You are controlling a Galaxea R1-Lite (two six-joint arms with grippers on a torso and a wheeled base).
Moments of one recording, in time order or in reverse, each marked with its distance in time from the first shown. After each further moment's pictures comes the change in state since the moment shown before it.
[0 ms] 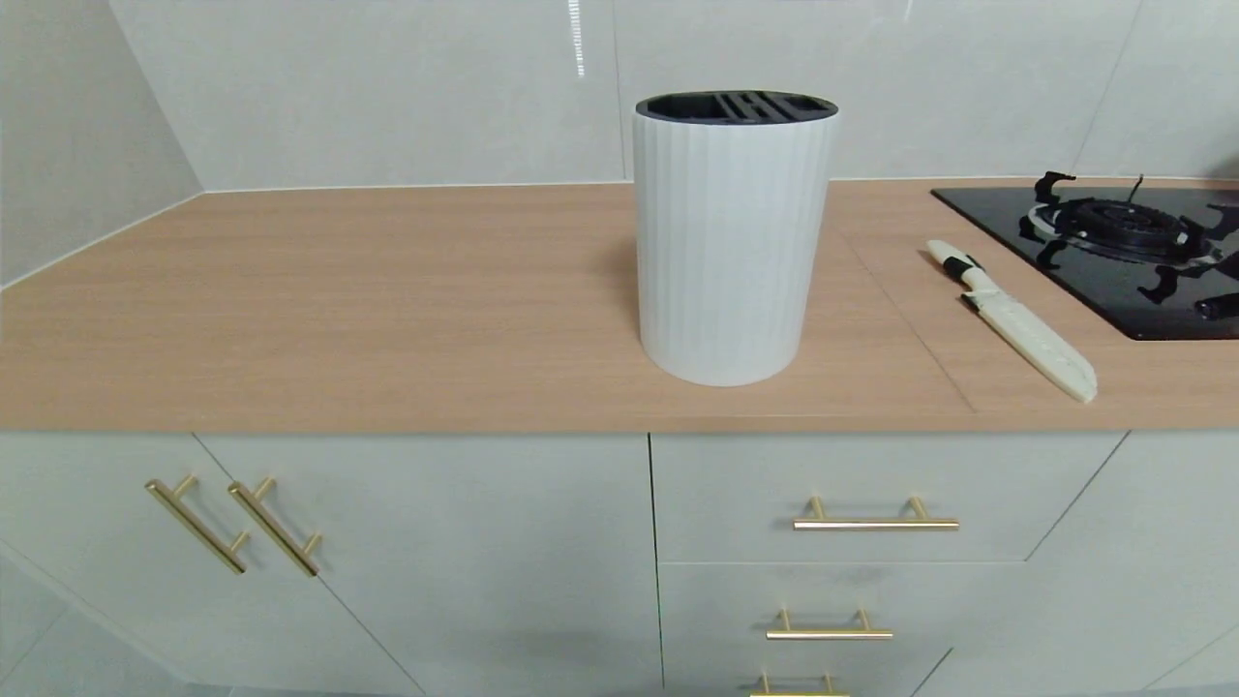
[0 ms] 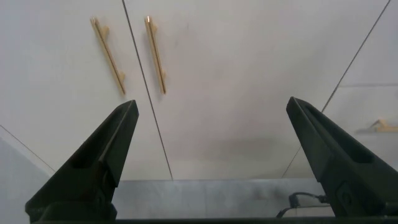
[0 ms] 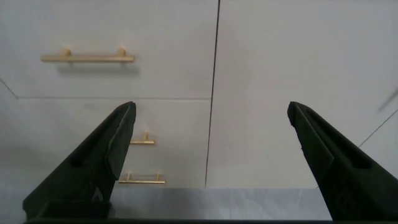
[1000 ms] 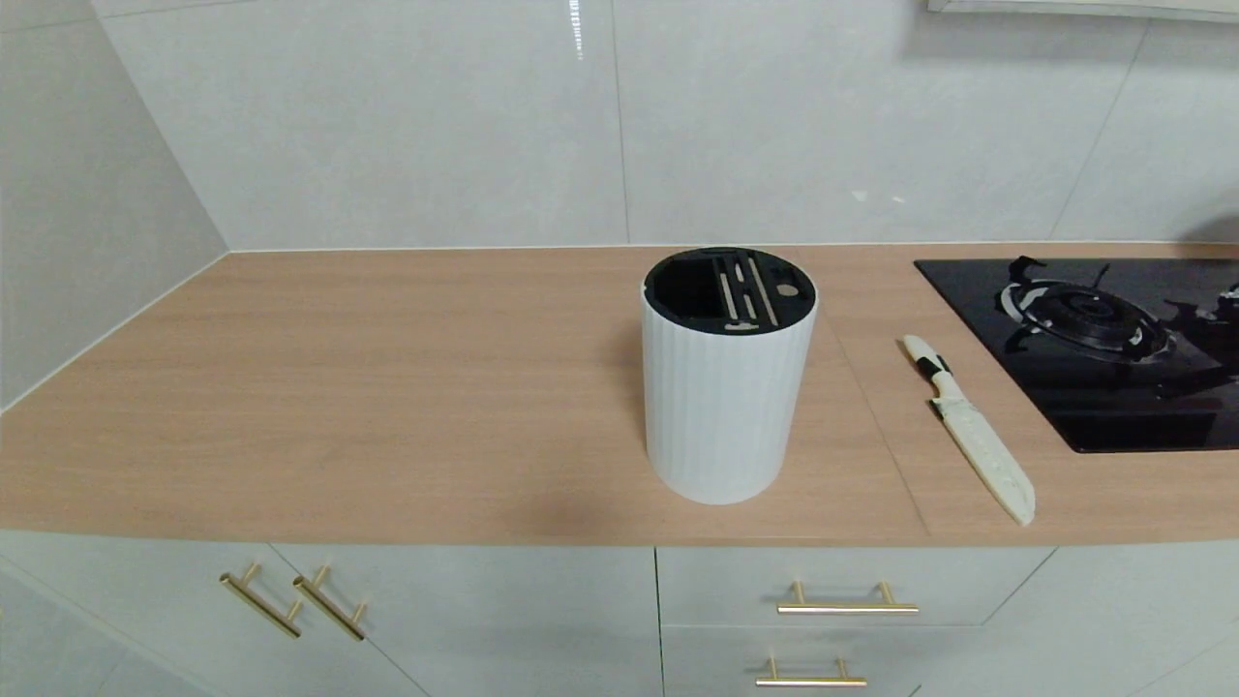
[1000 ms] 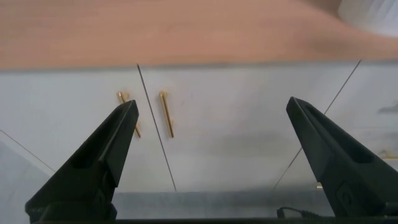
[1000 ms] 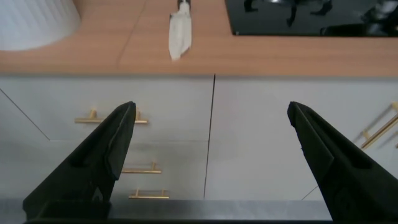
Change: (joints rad) left arm 0.000 0.000 0.000 0.000 0.000 0.000; right arm 0.000 0.000 0.000 0.000 0.000 0.000
